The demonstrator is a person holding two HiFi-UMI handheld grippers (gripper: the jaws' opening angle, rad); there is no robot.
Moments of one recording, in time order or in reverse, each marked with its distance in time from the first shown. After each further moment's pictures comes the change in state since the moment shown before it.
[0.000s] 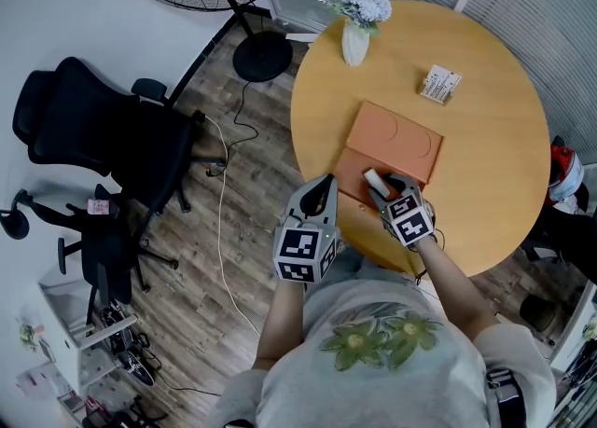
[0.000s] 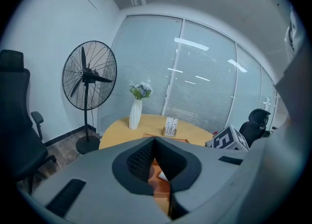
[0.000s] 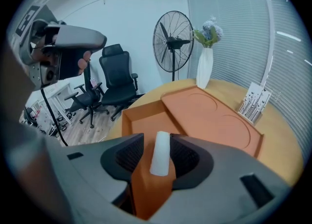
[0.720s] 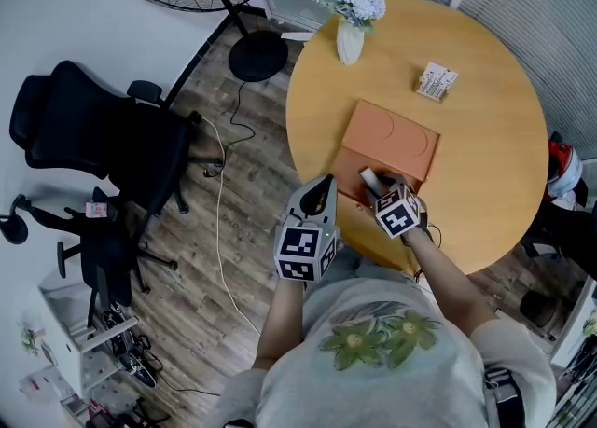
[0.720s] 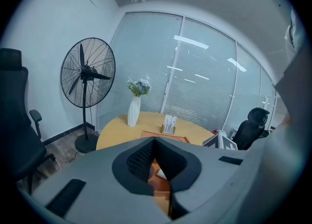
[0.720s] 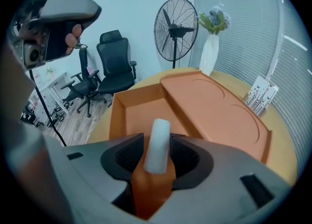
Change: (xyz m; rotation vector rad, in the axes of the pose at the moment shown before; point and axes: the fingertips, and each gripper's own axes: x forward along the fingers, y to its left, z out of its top) left arm 0.005 -0.005 -0.006 -0.001 0.027 -0.014; right arm 0.025 -0.004 -0.024 -0.056 0.135 -0.035
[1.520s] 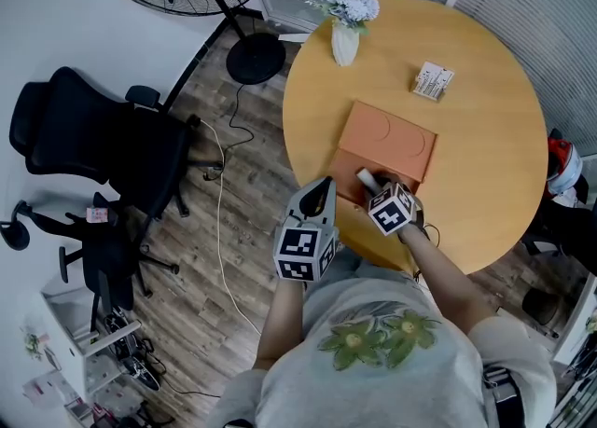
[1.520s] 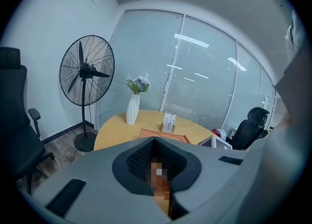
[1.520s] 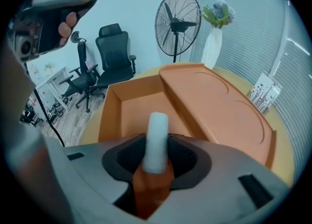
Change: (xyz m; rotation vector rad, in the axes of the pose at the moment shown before) left arm 0.008 -0.003 -0.006 -0.003 0.021 -0.007; right arm 0.016 -0.005 -0.010 -0.020 0.059 -0.010
